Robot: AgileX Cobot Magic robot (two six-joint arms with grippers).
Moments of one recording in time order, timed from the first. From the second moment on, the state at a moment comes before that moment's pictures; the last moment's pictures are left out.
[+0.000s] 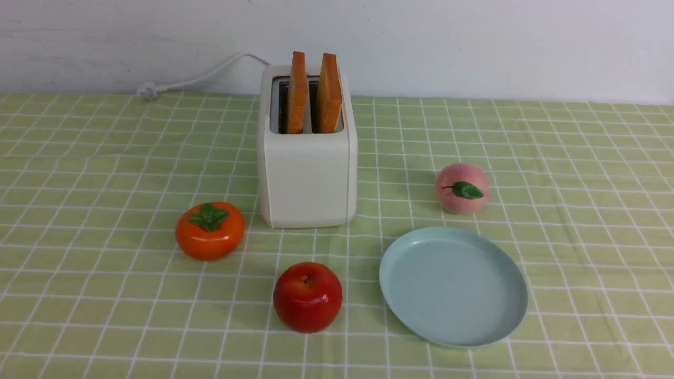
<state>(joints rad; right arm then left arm) 0.05 -0.01 0.02 0.14 0.38 -0.09 -0.05 -0.01 0.03 -0.10 0.39 -0.13</state>
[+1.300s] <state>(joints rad) 0.05 -0.01 0.02 0.14 0.38 -0.09 -0.05 -0.01 0.03 -0.08 0.32 -0.13</state>
